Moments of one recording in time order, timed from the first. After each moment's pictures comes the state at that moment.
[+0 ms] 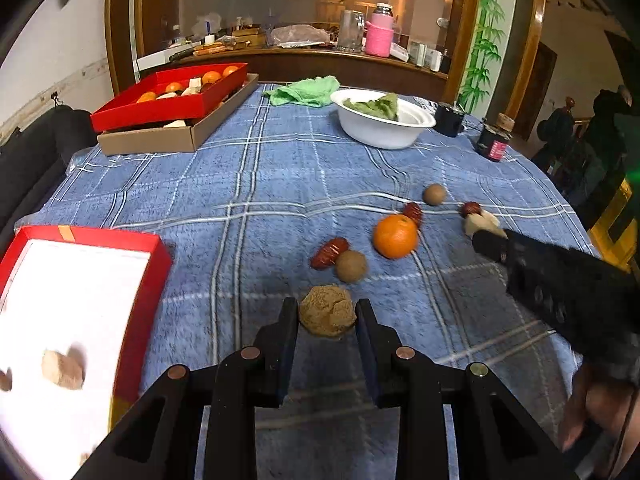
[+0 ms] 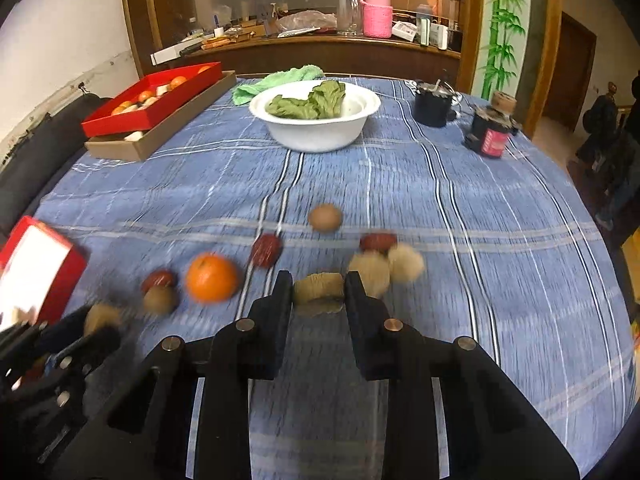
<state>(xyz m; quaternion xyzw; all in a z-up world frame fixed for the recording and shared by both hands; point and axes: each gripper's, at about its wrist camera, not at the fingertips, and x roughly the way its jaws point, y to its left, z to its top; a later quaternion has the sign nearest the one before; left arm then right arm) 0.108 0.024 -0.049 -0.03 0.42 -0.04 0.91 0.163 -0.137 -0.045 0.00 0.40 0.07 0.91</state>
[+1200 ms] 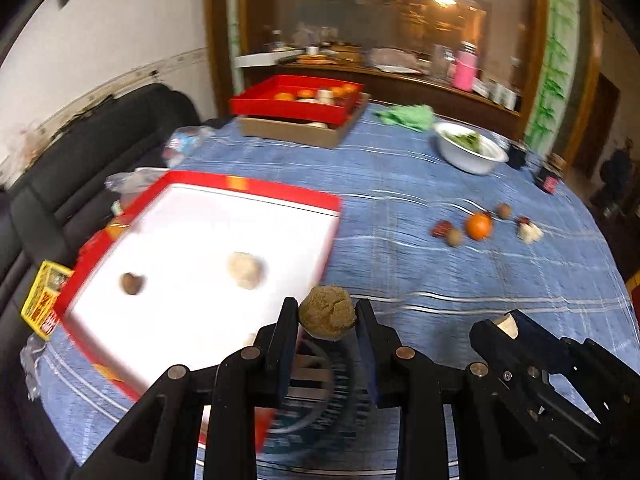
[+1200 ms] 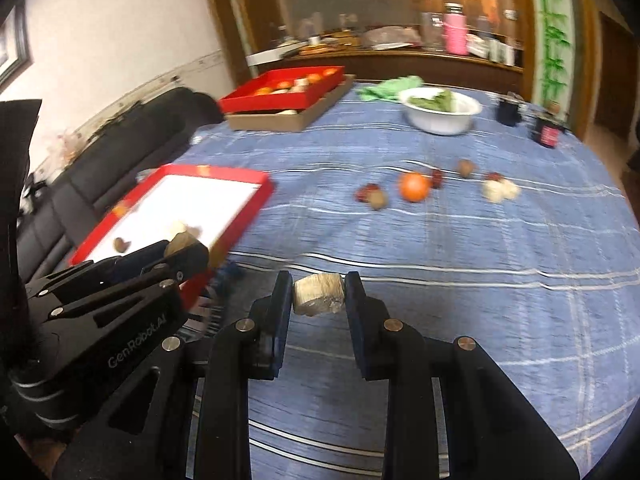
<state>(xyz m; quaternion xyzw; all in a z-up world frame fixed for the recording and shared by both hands) -0.008 0.115 0.000 -0.06 0.40 0.11 0.91 0.013 -0.046 -0.014 0.02 0.38 0.21 0.90</state>
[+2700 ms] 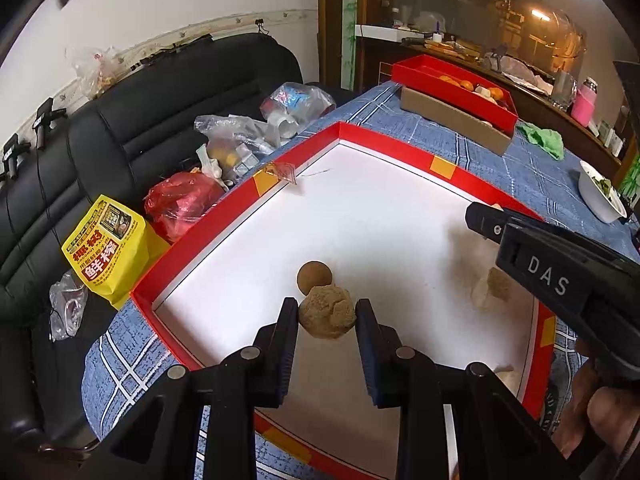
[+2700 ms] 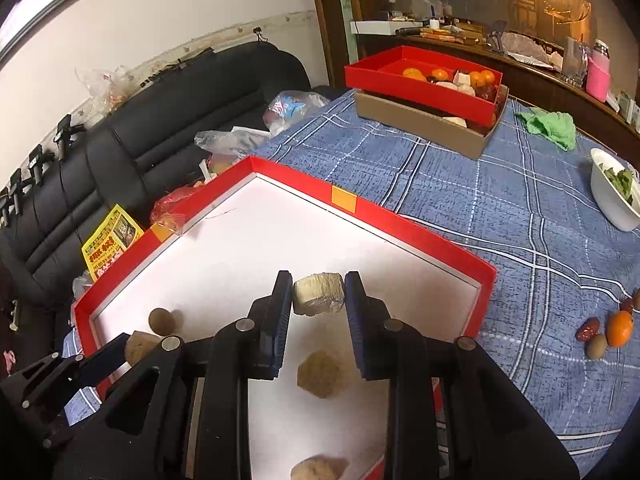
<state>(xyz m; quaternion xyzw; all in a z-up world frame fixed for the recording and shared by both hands) -0.011 0.275 -0.045 -0.12 0.42 0.24 0.86 0.108 0.165 -0.030 -0.05 0.40 0.32 0.86</state>
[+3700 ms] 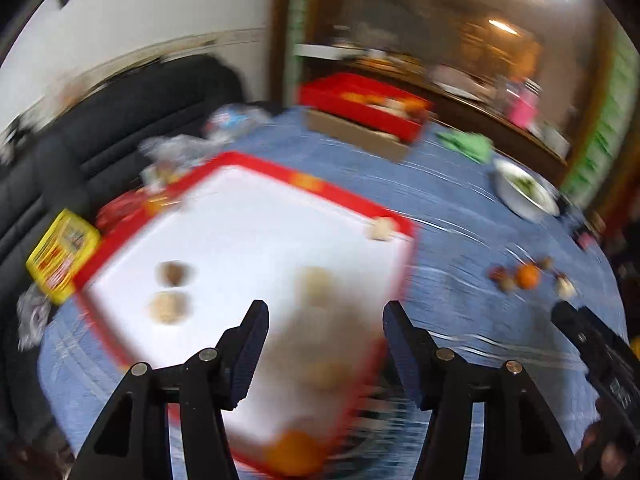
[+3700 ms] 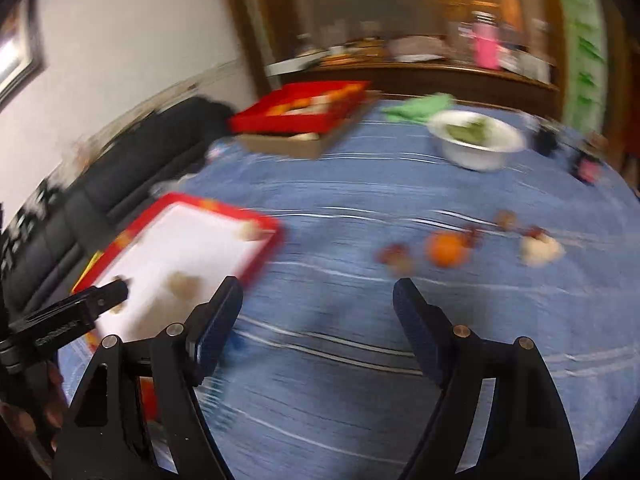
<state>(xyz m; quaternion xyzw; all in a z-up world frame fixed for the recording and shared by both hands) 0.006 0.149 -0.008 -0.12 0.40 0.14 0.90 0.073 -0.057 -0.006 0.04 0.36 0.23 0.90</state>
